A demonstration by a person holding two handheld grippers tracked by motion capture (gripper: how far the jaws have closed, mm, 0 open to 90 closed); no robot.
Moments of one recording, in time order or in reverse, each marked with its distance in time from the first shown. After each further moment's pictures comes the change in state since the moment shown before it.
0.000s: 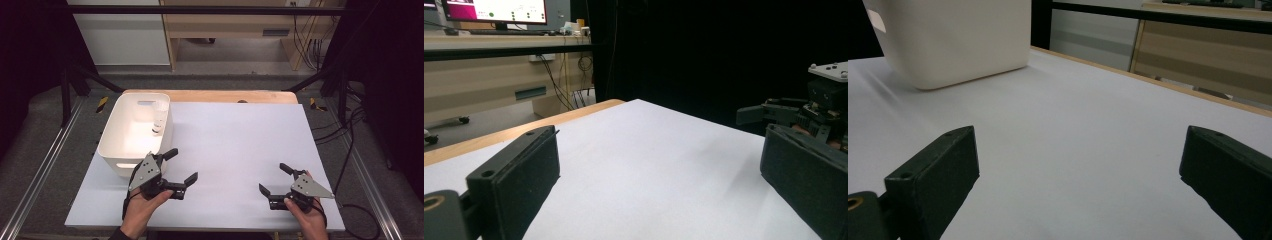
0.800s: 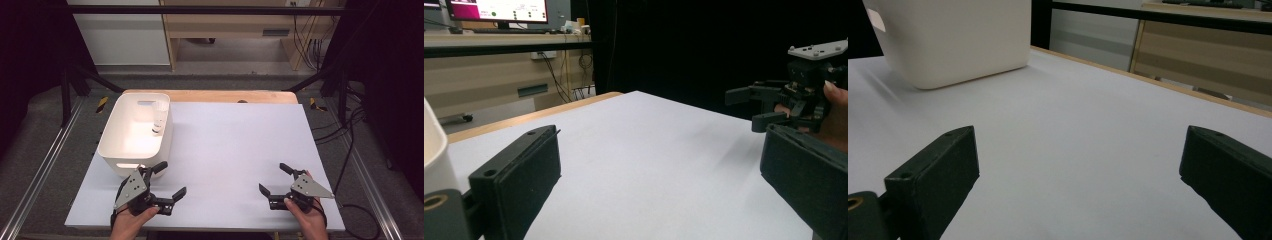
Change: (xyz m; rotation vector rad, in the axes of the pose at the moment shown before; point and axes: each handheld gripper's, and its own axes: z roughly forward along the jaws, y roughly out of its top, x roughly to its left) left arm -0.006 -0.018 -0.041 0.003 0.008 0.015; right arm 0.000 0.000 0.000 0.001 0.000 0.000
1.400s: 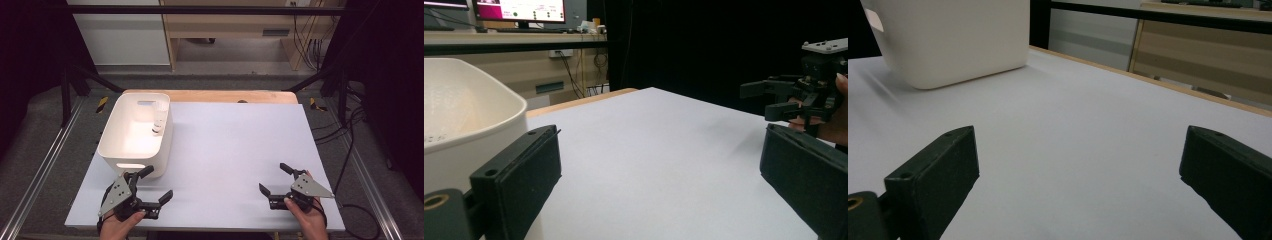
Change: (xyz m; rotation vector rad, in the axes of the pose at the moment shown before) left arm 0.014 -0.011 -0.032 -0.005 0.055 -0.009; right arm -0.001 0.000 0.000 0.001 -0.003 0.002
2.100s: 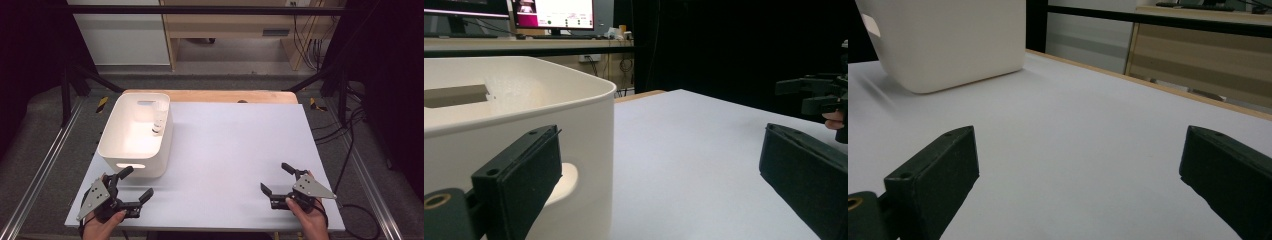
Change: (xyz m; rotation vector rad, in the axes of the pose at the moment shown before) left arm 0.027 -0.011 -0.036 -0.024 0.092 0.004; right arm -0.002 0.001 -0.003 -0.014 -0.015 0.004
